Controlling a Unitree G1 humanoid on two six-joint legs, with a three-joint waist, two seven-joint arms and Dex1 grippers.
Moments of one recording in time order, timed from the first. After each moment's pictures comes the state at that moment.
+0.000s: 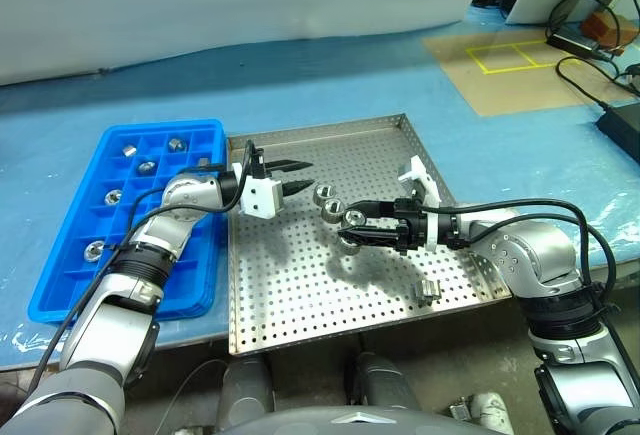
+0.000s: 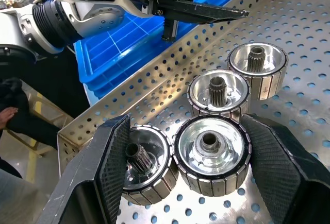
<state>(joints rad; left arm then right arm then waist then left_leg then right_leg) -0.67 0.47 -0.23 0.61 0.19 -0.89 -0.74 -0.41 -0.59 0.08 -0.21 0.61 0.87 1.01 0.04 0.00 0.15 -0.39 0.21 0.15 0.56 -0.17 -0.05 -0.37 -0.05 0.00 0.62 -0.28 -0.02</state>
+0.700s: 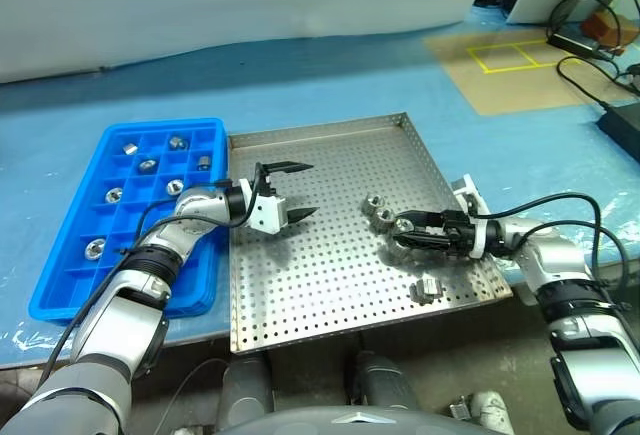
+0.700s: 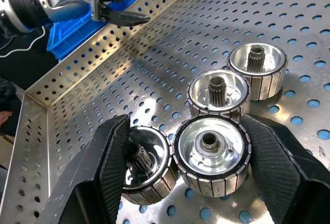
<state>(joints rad) -0.72 0.44 -0.28 0.79 0.30 -1.03 -0.62 -0.48 -0.62 0.05 0.57 0.42 0.29 1.44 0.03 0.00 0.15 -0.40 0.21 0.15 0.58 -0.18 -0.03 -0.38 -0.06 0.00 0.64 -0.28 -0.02</state>
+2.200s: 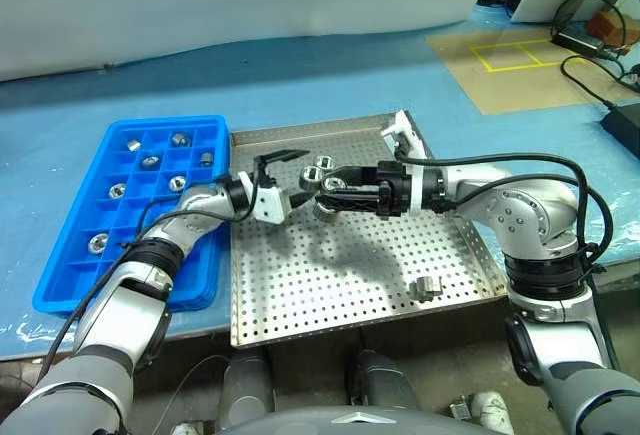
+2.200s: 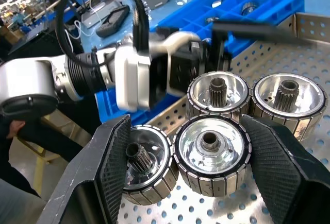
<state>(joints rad) -0.75 0.44 -0.28 0.85 0.30 -1.03 -0.44 -0.61 -0.51 0.03 -0.27 0.71 1.14 0.85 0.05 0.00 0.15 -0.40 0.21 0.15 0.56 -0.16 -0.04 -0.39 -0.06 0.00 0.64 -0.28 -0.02</state>
